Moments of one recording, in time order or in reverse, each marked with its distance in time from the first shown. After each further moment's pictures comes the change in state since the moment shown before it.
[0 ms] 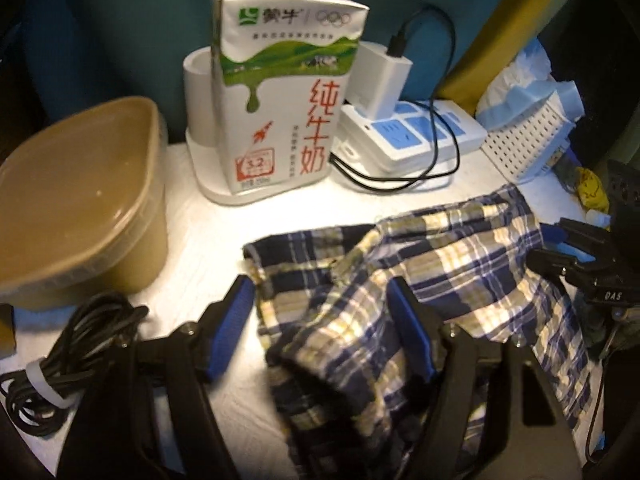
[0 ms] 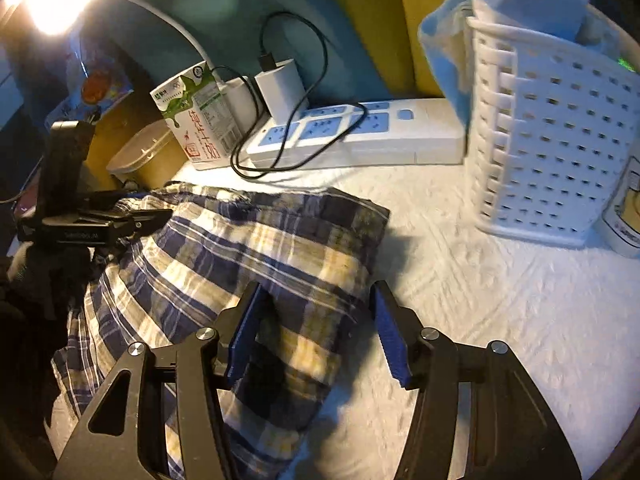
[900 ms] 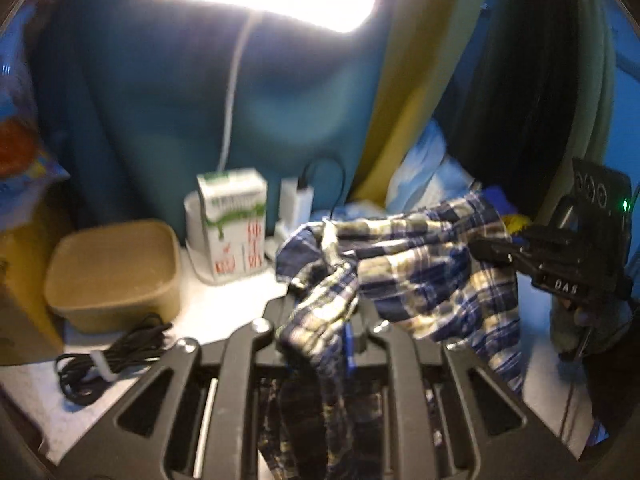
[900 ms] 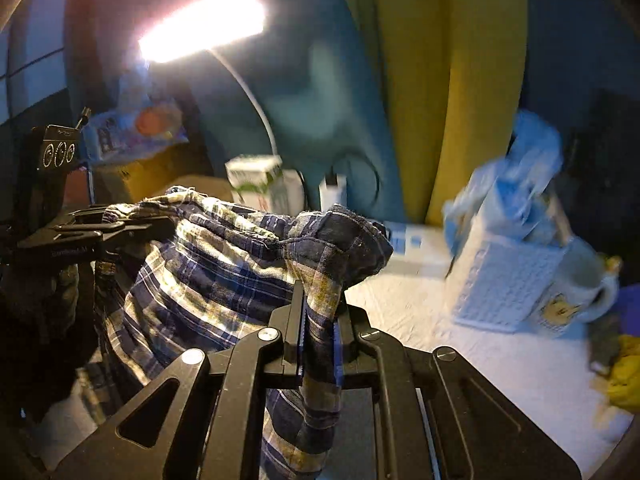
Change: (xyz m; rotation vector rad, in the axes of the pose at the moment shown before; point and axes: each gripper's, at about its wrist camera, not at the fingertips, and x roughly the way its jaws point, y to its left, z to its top) left arm -0.149 -0.055 -0.032 0.078 -0.403 -0.081; right arm -0.115 0.092 0.001 -0.206 -0.298 -0.140
